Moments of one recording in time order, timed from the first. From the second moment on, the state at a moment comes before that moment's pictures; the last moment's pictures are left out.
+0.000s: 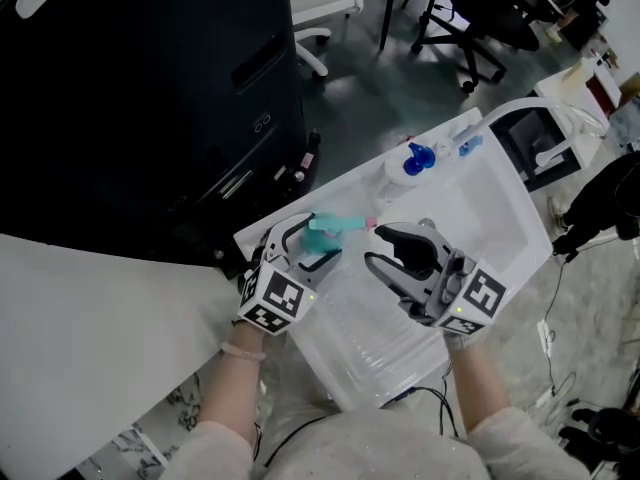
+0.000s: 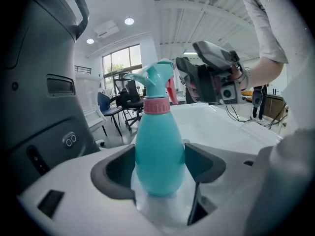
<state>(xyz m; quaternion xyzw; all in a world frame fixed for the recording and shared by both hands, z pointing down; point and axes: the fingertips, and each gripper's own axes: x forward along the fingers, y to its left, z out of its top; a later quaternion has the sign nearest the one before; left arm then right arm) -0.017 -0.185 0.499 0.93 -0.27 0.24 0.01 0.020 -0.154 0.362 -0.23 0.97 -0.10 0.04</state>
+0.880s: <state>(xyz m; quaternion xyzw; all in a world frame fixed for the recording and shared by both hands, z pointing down) -0.015 -0.184 0.499 0.93 -0.29 0.23 0.00 -0.021 -0.175 0.395 -0.28 0.95 -0.09 -0.09</state>
